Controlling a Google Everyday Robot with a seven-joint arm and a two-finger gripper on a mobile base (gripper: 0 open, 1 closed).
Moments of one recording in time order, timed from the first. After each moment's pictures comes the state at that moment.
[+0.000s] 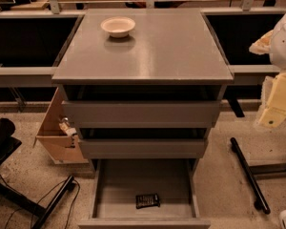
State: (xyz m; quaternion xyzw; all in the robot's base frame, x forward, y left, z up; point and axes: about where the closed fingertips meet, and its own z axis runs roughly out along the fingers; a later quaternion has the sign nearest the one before) arm 0.438 -0.217 0.976 -0.60 0.78 -0.03 0.16
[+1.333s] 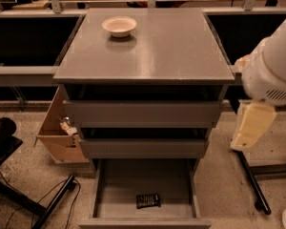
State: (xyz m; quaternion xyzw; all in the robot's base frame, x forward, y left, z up) arm 0.441 -0.201 0.932 -0.60 0.77 -0.10 0.17
